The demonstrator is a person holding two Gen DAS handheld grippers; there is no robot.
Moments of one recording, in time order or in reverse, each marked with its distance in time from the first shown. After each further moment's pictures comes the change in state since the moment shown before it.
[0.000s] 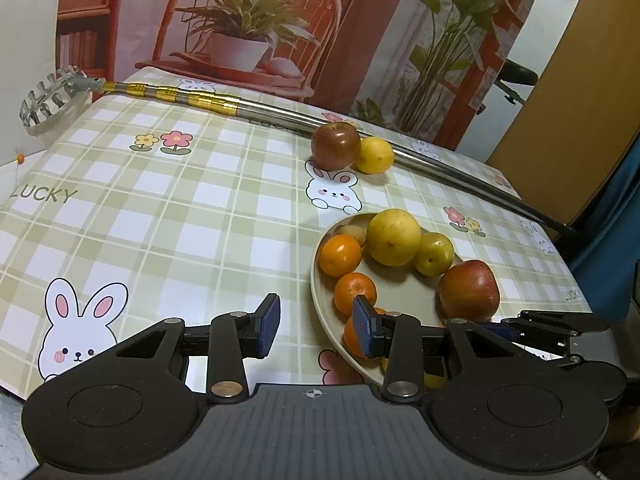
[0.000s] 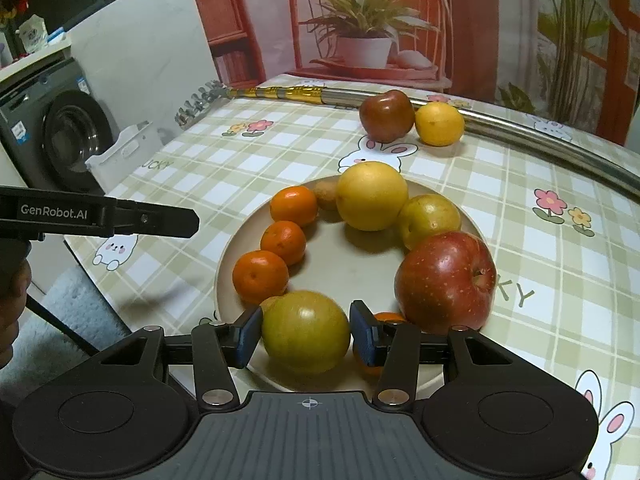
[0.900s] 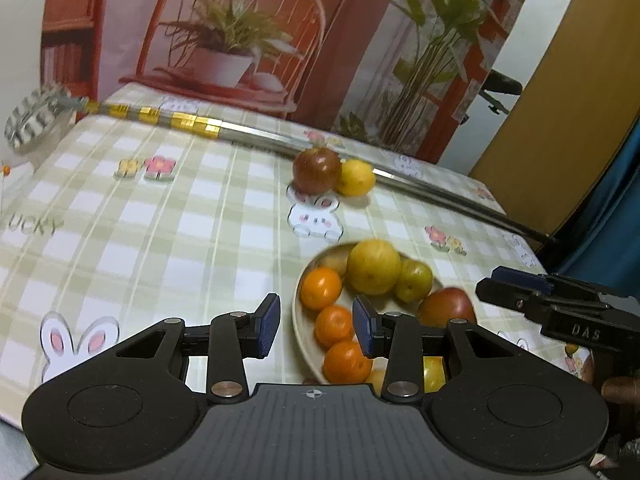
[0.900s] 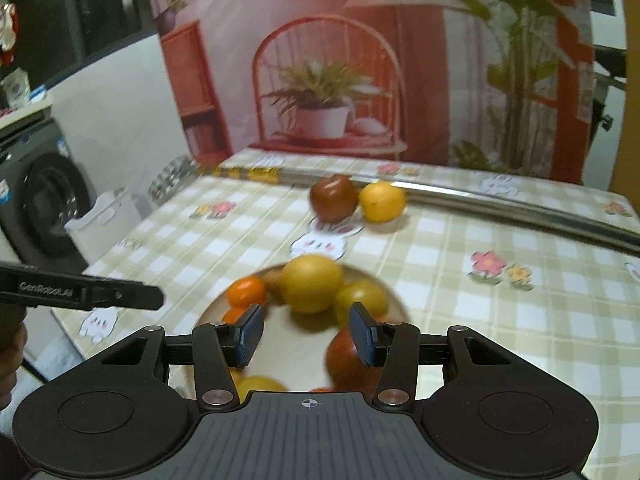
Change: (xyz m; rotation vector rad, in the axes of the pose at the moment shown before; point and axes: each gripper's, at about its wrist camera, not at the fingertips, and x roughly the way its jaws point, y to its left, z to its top) left arm -0.004 -0.003 0.027 0.026 -0.027 -0.055; right arm -0.048 -0.034 0.025 0.059 -0.205 -0.075
